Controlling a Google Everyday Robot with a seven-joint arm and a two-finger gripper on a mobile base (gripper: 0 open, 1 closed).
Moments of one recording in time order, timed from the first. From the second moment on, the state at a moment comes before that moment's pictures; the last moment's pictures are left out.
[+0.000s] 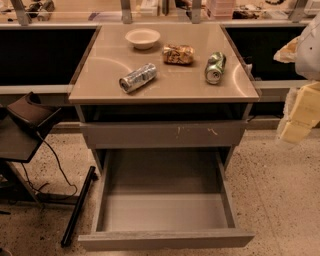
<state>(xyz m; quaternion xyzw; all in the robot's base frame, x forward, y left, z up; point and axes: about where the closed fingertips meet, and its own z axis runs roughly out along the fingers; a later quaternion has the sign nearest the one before) 0.439 -0.216 0.980 -0.60 0.78 -0.04 0.17</state>
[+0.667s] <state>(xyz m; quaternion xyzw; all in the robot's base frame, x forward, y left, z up) 0.435 -0.224 0.966 -0.59 0.79 -0.03 0.17</state>
